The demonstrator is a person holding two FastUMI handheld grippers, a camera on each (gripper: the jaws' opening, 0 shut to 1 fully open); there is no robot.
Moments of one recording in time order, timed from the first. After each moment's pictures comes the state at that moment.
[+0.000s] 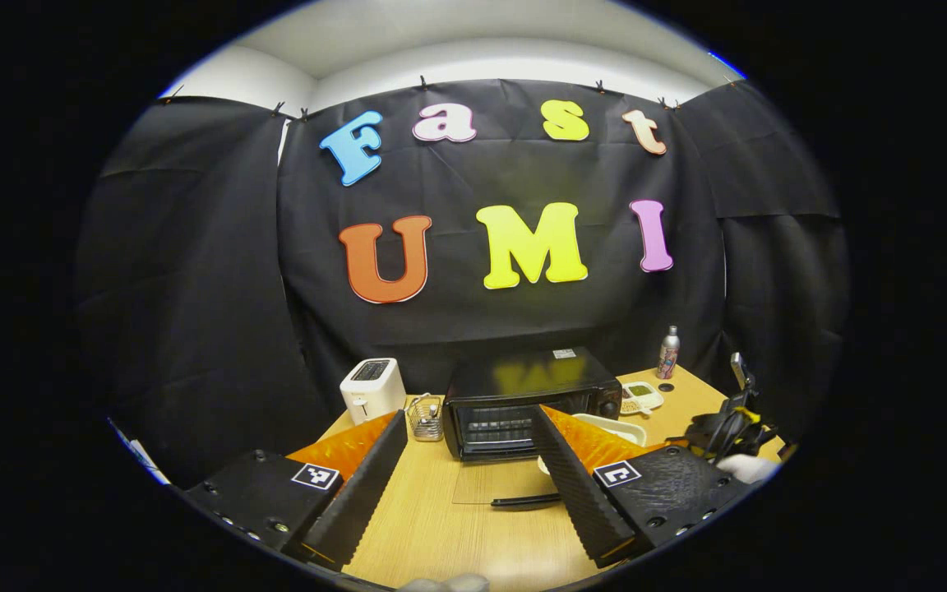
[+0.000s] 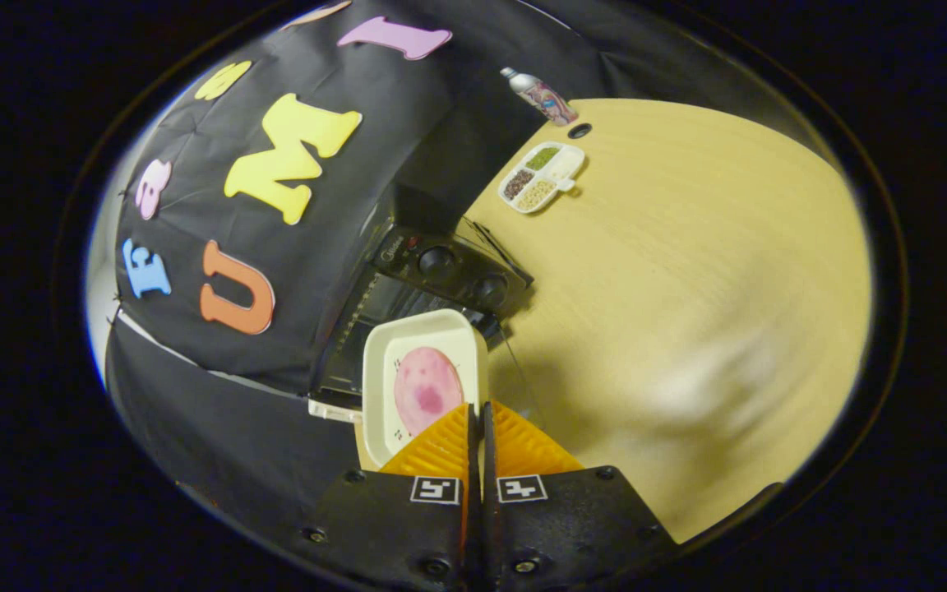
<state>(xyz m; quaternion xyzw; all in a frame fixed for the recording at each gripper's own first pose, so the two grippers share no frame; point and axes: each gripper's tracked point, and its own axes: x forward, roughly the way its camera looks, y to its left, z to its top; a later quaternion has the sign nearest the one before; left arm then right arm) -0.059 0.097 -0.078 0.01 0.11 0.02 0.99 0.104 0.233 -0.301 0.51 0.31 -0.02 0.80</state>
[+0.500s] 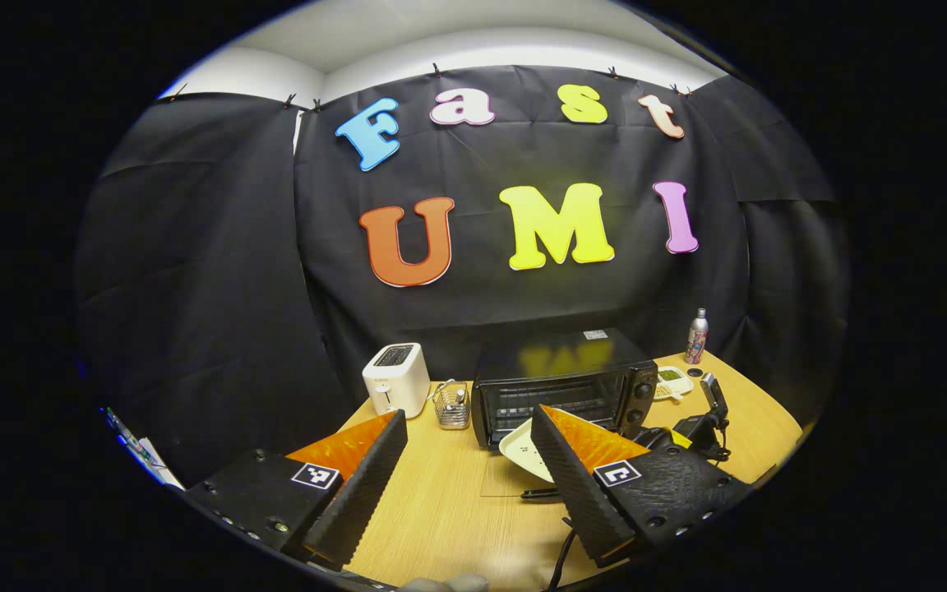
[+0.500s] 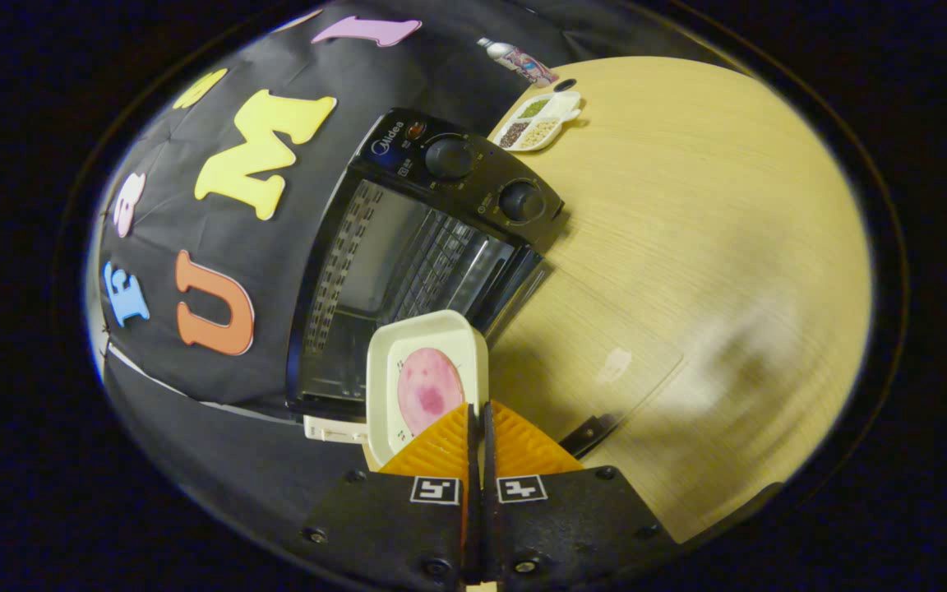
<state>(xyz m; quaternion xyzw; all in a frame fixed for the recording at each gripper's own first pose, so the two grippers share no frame) -0.050 0.129 -0.111 0.02 0.13 0.05 0.99 0.165 0.328 -0.332 0.55 0.30 -0.04 0.78</state>
